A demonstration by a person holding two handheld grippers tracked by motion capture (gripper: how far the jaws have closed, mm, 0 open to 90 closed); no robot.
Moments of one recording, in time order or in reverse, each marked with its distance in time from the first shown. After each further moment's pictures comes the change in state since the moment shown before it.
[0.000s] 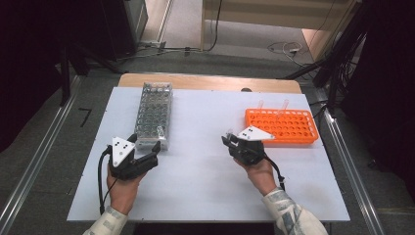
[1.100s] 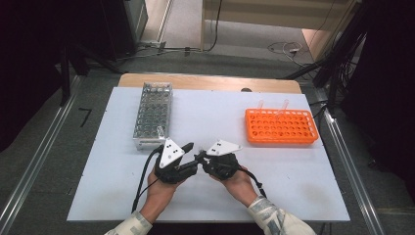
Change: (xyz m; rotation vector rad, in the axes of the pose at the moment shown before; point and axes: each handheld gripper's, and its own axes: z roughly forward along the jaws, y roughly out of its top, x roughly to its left) left arm -0.084 0.002 0.035 0.068 -0.372 0.108; right arm 0.065 -0.005 0.026 0.072 0.184 -0.113
